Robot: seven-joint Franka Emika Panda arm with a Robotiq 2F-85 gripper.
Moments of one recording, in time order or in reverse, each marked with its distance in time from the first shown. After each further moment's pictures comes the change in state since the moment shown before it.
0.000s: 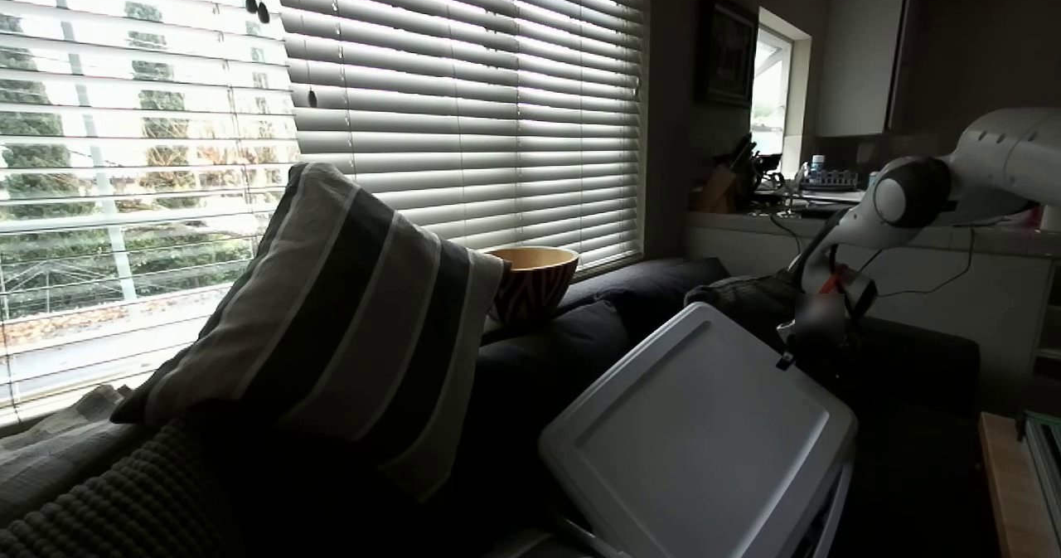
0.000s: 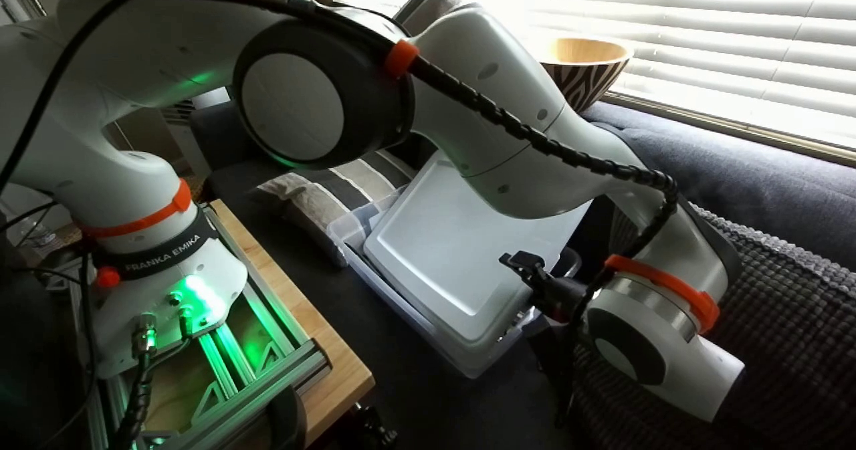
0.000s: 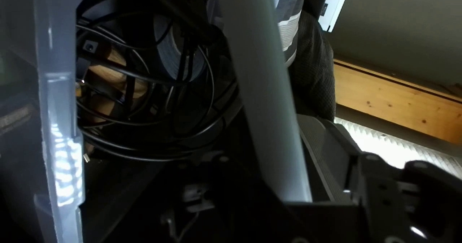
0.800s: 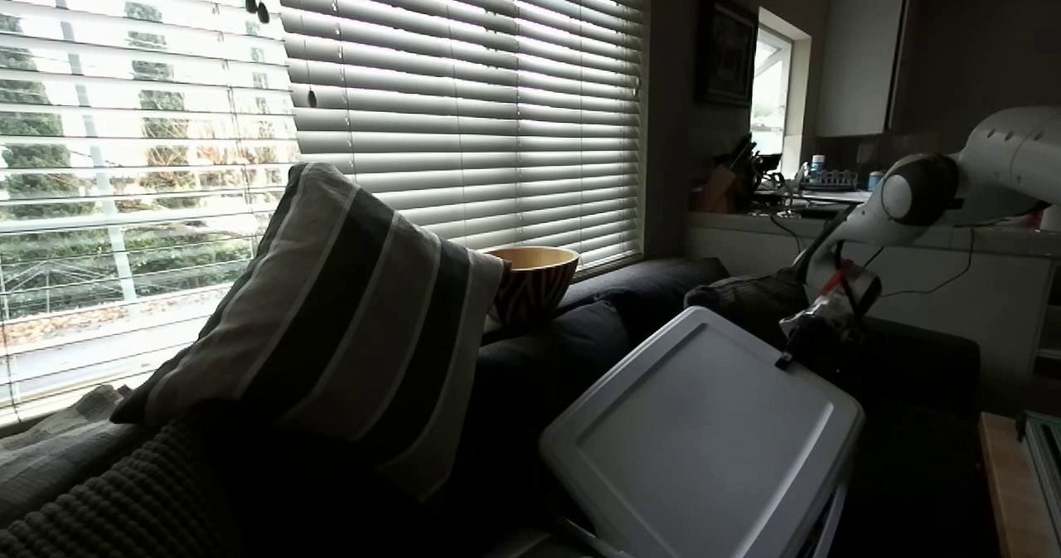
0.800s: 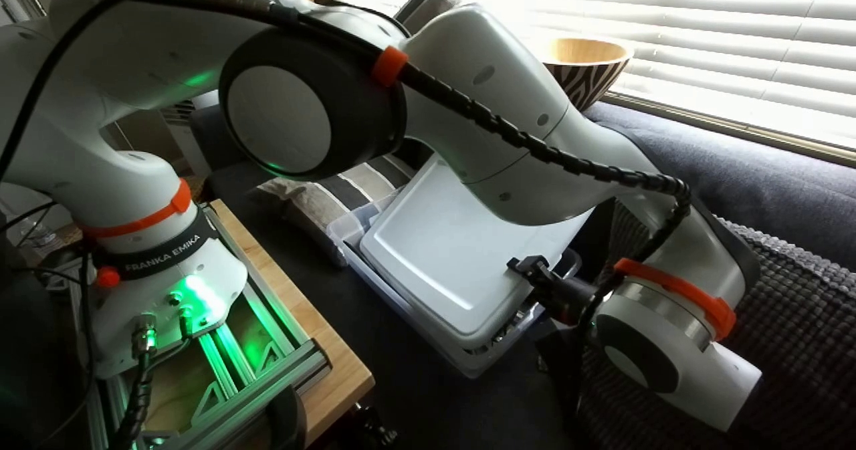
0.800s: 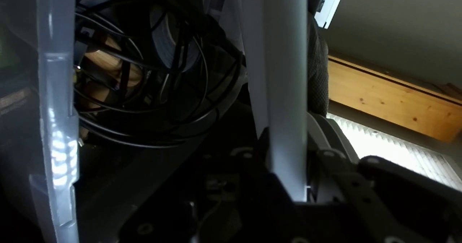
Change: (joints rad) arm -0.048 -0.005 0.043 0.025 -0.029 -0.018 0.005
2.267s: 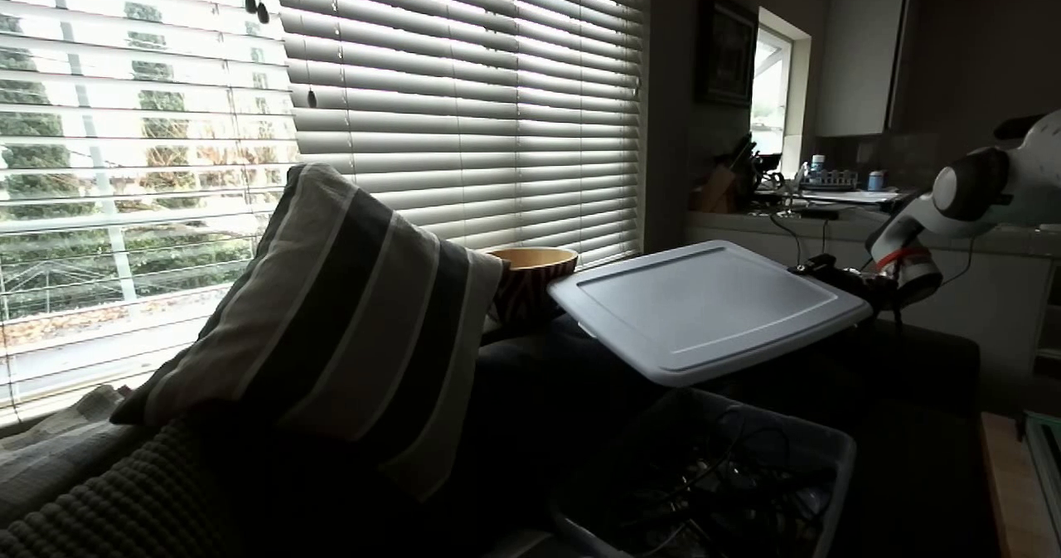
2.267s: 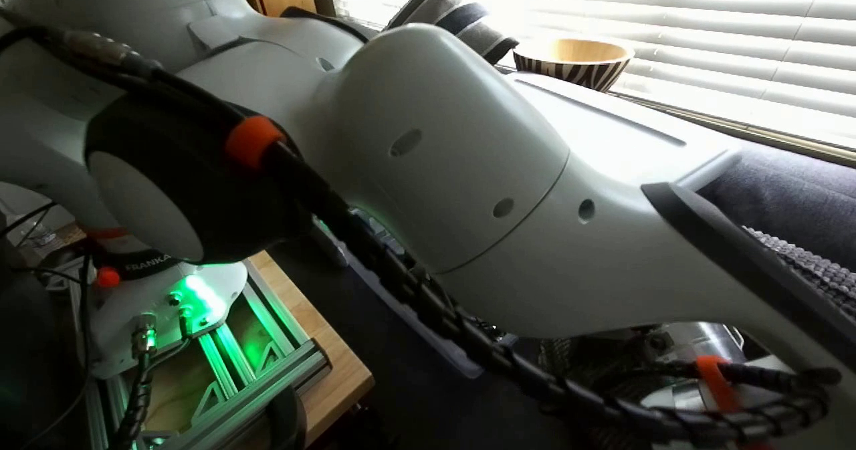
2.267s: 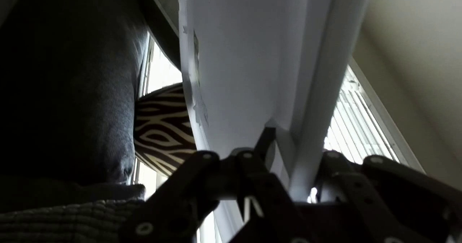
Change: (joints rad) arm -0.270 0.004 0.119 0.102 0.437 -0.350 0.455
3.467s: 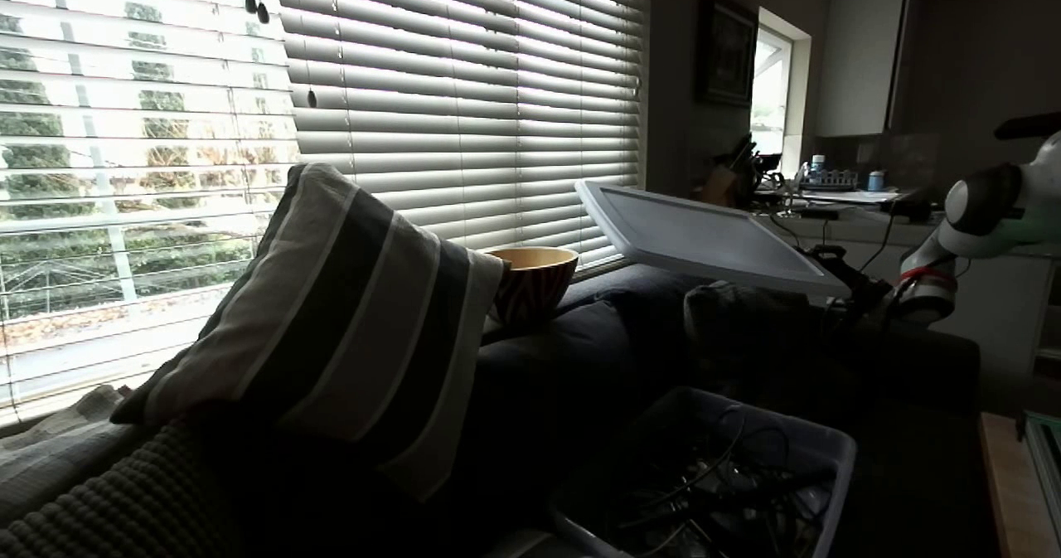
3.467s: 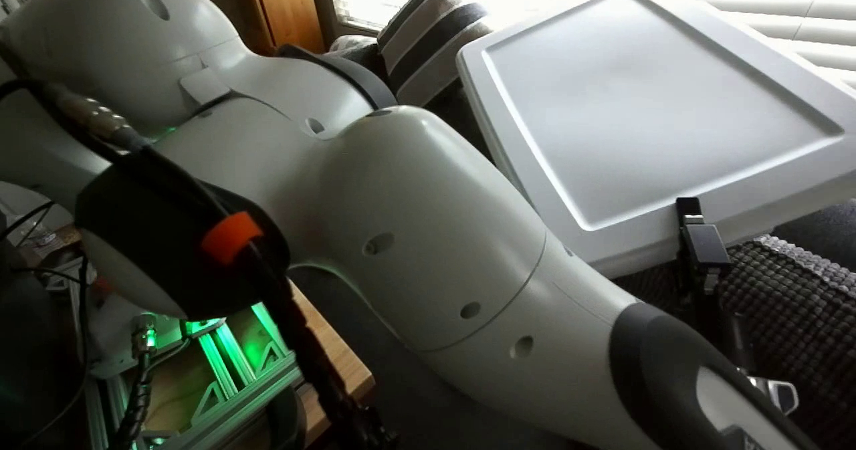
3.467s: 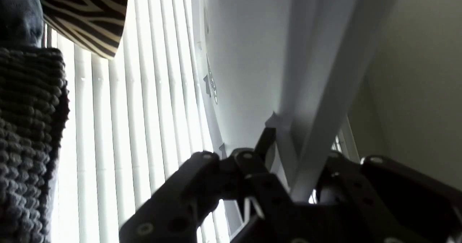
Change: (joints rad) arm -0.072 0.082 0.050 0.015 0.405 0.046 0.044
